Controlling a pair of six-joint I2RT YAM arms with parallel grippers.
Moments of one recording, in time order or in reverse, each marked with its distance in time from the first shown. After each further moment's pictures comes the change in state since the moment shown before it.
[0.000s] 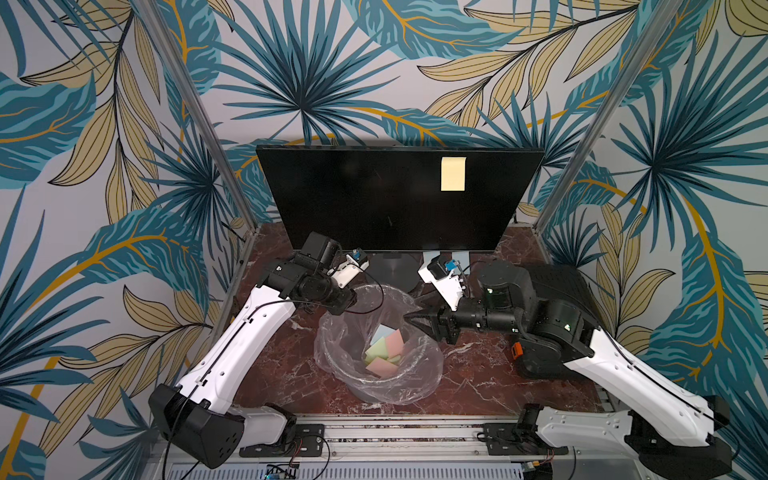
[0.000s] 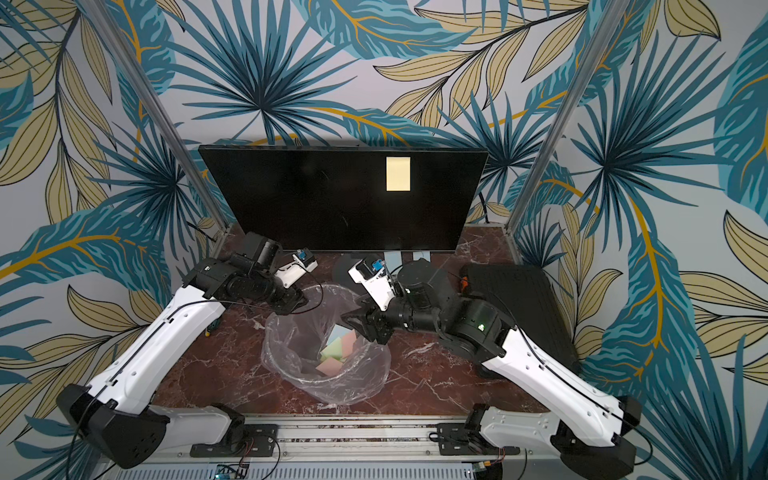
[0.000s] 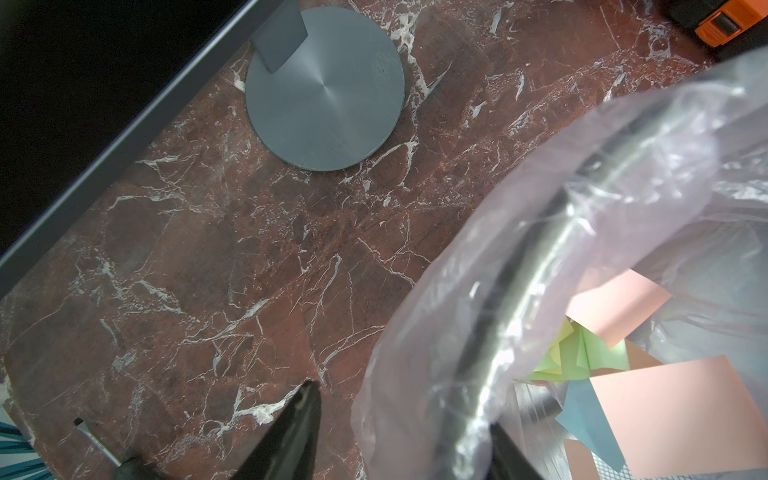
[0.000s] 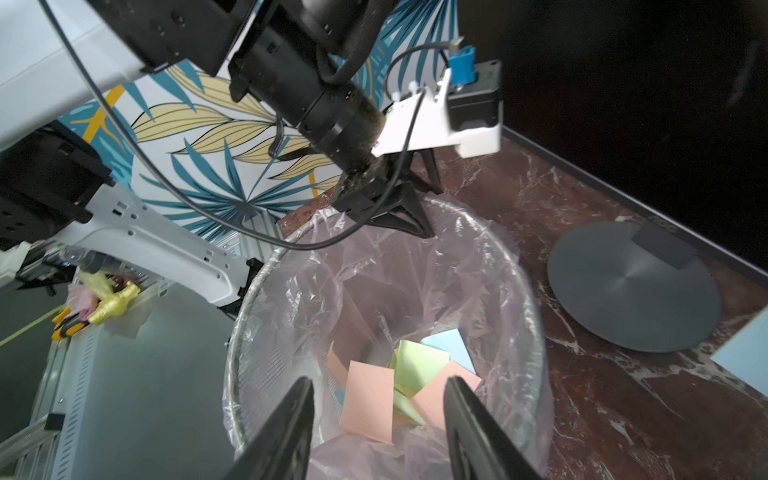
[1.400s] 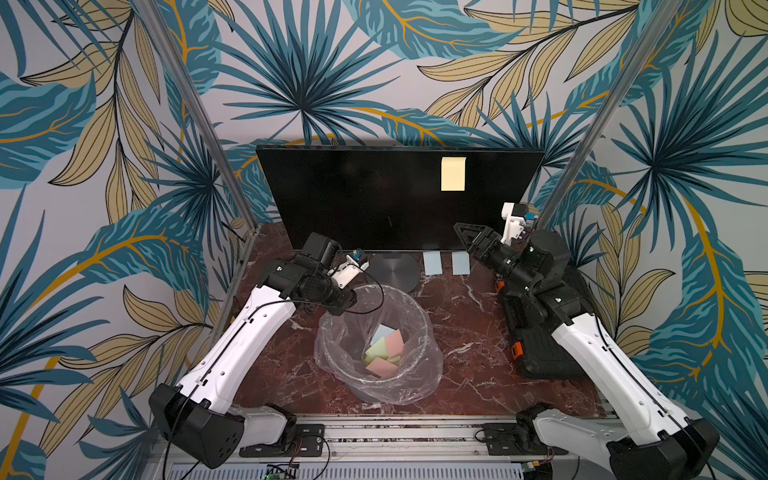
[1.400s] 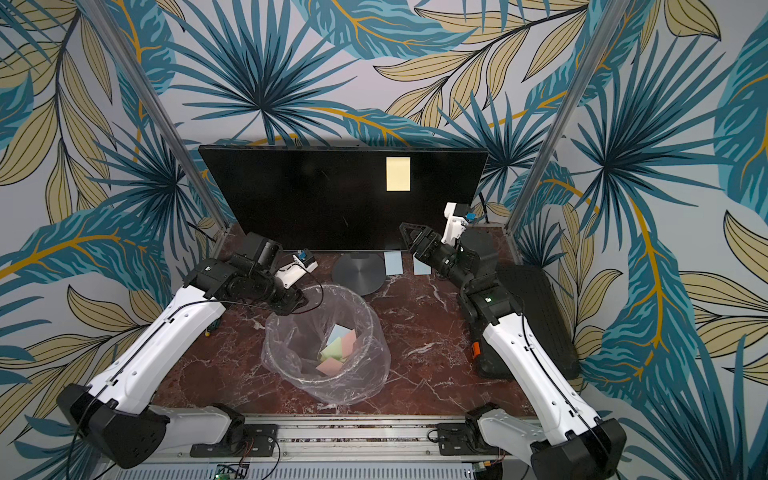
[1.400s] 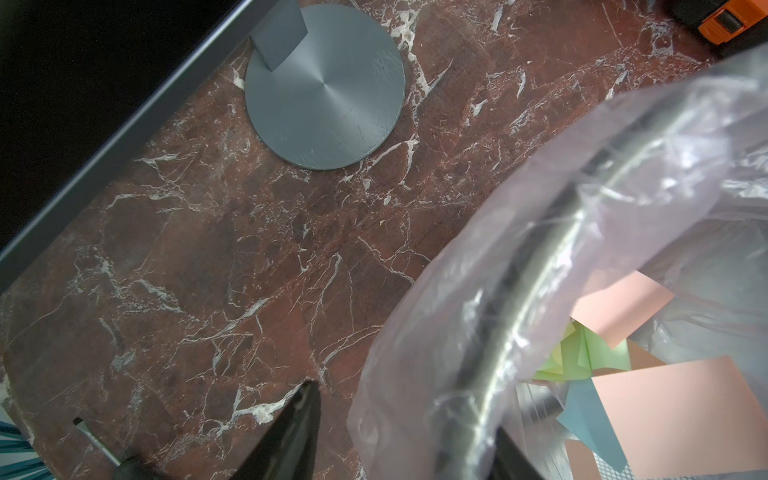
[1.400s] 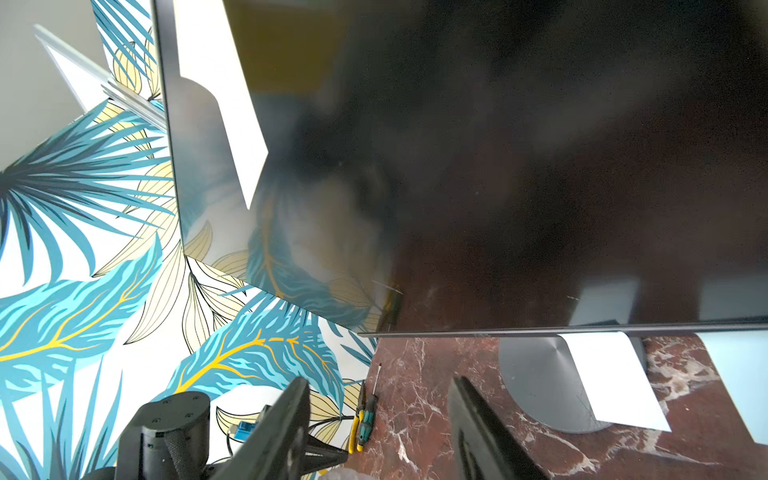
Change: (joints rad) left arm 0.000 0.000 -0.006 0.003 -0.004 0.000; right arm -0.589 0.045 -0.211 0.649 -0.107 0.700
